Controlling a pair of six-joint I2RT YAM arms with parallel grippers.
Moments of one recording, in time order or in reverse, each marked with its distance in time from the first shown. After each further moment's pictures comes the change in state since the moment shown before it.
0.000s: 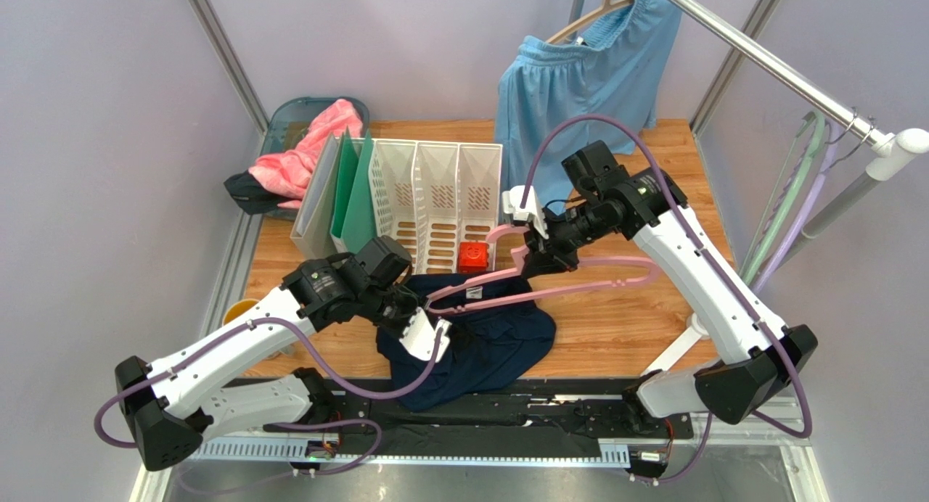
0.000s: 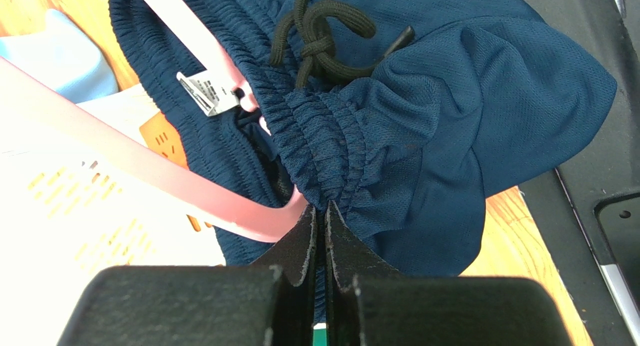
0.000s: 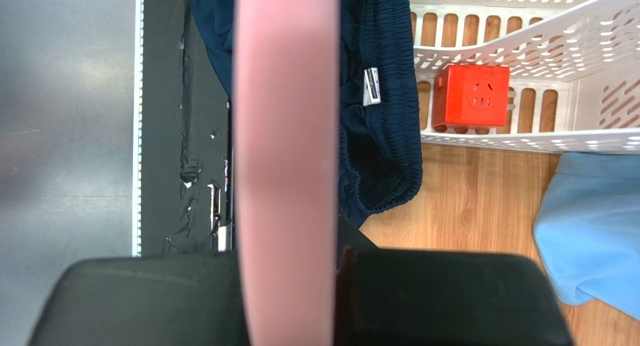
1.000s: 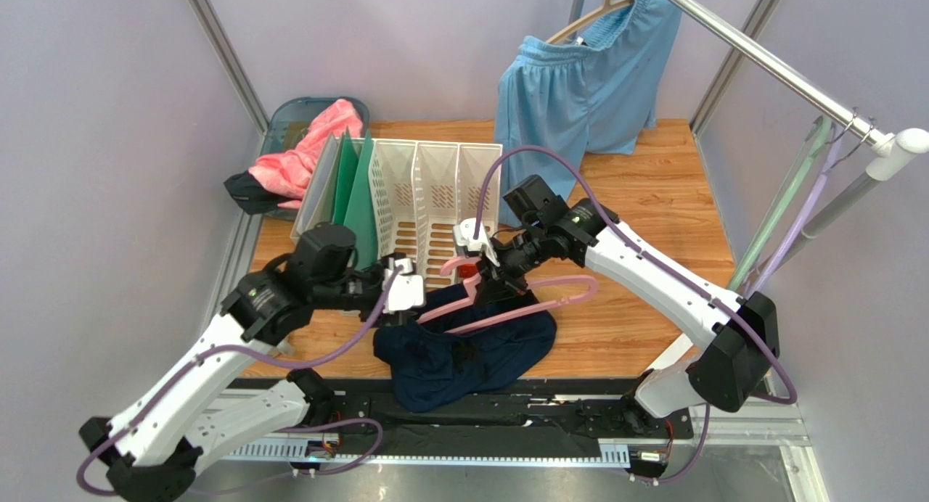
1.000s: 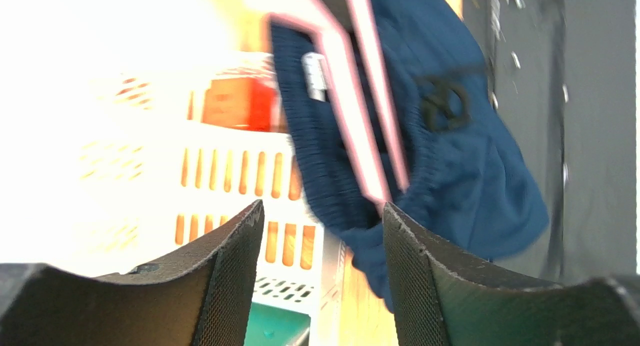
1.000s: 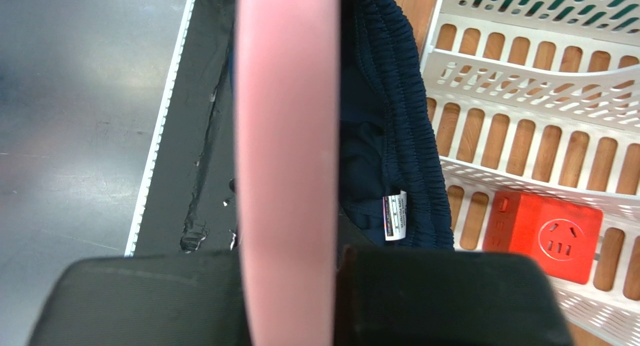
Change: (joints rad) left arm 0.123 -0.165 0.060 0.085 0.098 -0.482; right arm 0.214 0.088 -0.220 0.406 -0.094 0.142
